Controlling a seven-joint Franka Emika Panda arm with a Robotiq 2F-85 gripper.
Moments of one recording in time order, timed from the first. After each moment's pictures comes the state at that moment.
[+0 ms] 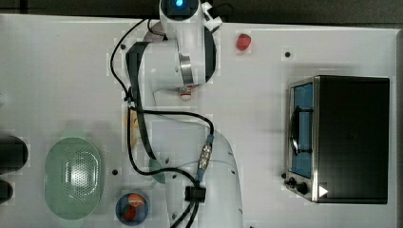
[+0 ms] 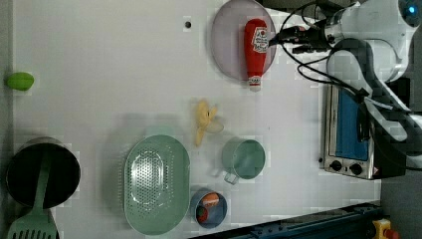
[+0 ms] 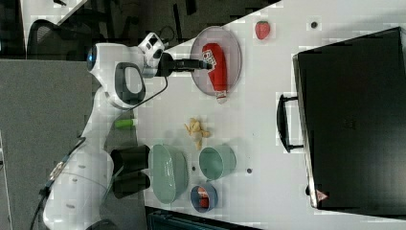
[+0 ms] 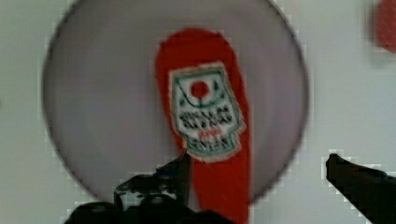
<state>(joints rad) -0.02 0.71 0.13 -1.49 -0.15 0.61 -0.48</state>
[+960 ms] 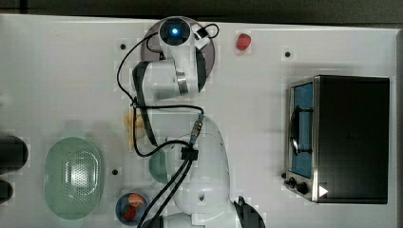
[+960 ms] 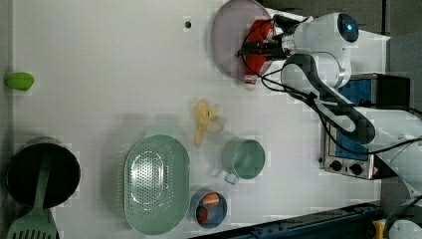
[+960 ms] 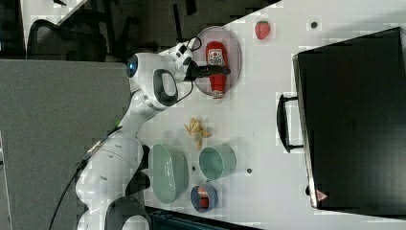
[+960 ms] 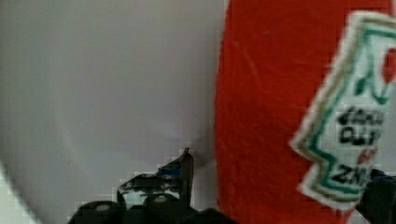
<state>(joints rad) 0.00 0.90 0.13 -1.50 -0.16 0.80 -0.49</state>
